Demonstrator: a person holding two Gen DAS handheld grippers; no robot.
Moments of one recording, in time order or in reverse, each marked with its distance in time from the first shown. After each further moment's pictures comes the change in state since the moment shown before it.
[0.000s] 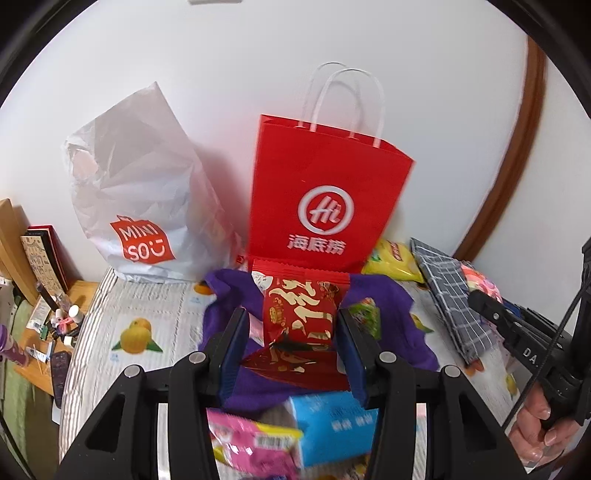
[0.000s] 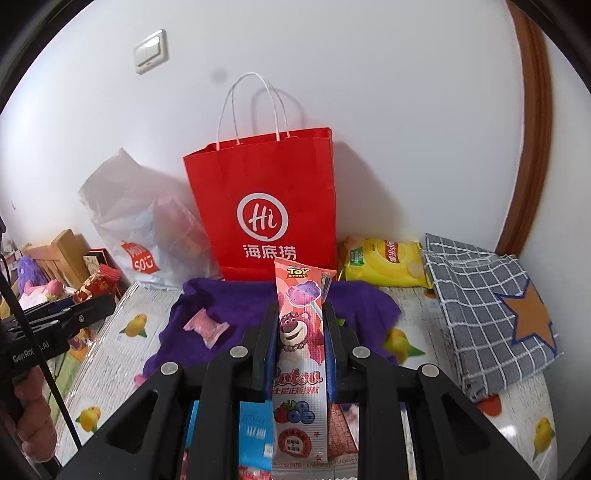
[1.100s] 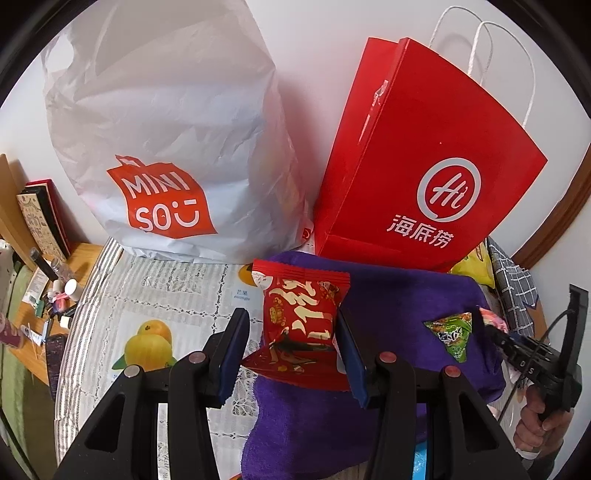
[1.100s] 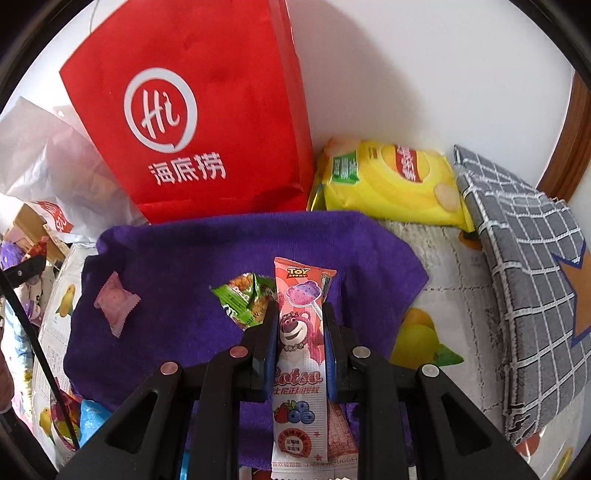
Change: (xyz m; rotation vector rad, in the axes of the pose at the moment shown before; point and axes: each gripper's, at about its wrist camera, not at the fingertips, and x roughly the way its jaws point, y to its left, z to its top) left arm 0.118 0.081 0.009 -0.099 0.165 0.083; right arm 0.171 -0.056 -0.028 0.032 0.313 -0.038
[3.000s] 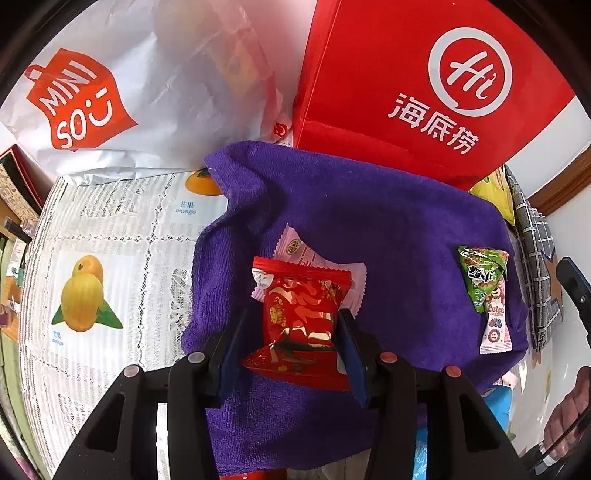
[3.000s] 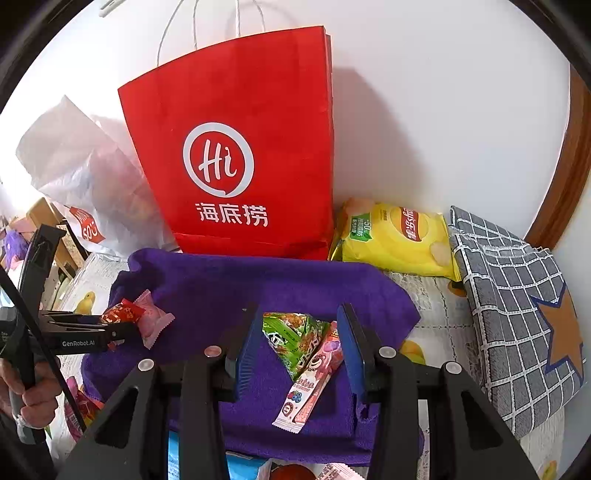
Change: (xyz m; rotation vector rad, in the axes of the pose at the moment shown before) left arm 0.076 -0.033 -0.032 0.027 0.304 0.009; right arm -0.058 0.027 -0.001 -0.079 -0.180 -0.007
